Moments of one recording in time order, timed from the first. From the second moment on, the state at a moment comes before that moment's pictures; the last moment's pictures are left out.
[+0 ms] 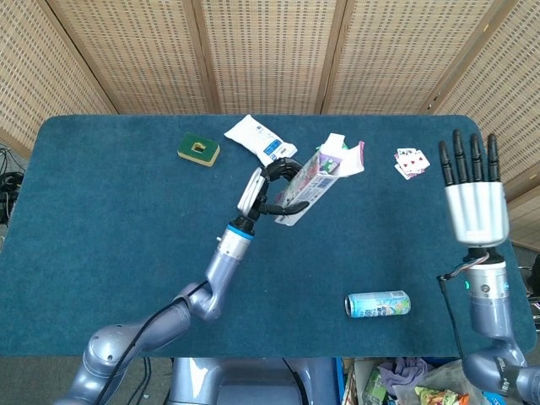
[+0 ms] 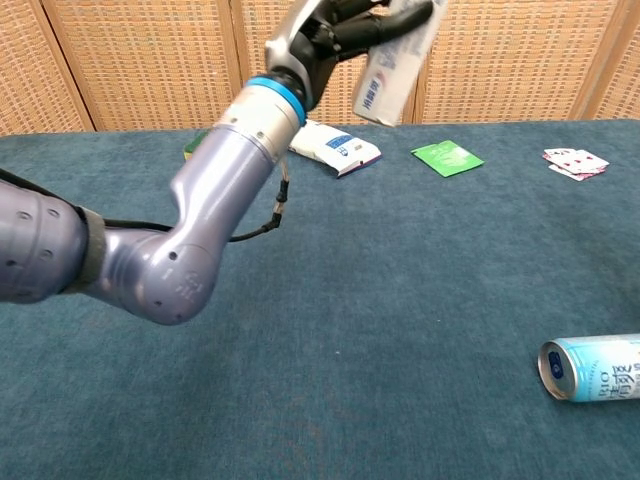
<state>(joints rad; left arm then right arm) -1.19 -2.16 -0.47 -0.62 1.34 1.20 -1.22 0.52 -1.17 0.20 -1.57 -1.27 1.56 -0.87</state>
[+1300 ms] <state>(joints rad) -1.02 -2.05 -0.33 -0.58 1.45 1.27 -1.25 0.48 -1.17 0.26 -1.50 -1.18 1.45 -0.76</state>
